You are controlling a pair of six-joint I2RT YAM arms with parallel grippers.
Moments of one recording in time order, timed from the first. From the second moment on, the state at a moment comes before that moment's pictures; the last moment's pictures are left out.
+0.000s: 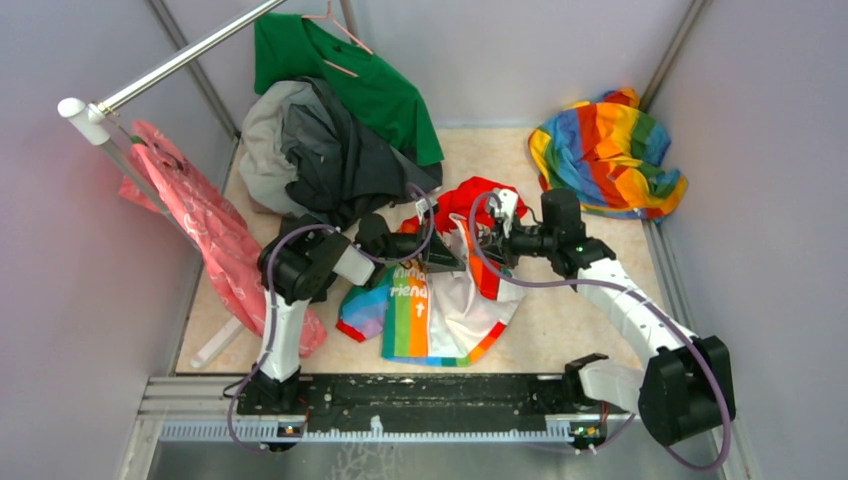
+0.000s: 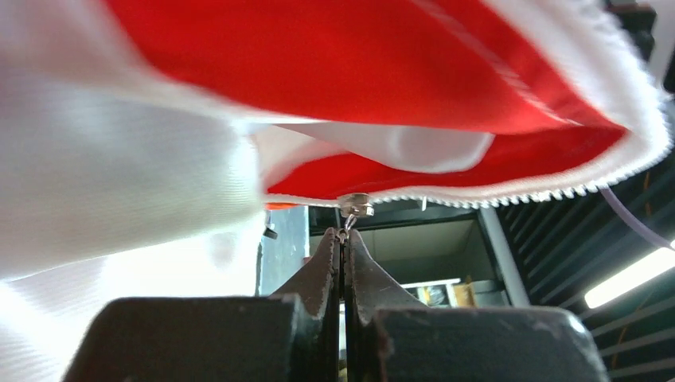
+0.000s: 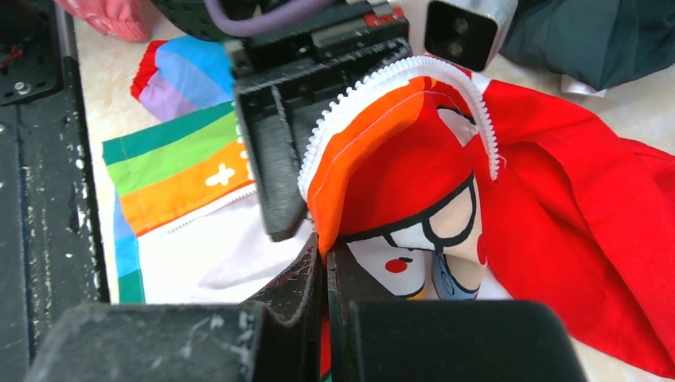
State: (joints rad) left arm -0.62 2.11 0.86 1.45 1.05 -1.61; right arm 0.32 1.13 0.76 -0.20 -0.83 -0.42
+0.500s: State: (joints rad) left arm -0.64 2.10 0.86 1.38 1.00 -1.50; right arm 0.20 1.13 0.76 -0.19 -1.00 -0.26
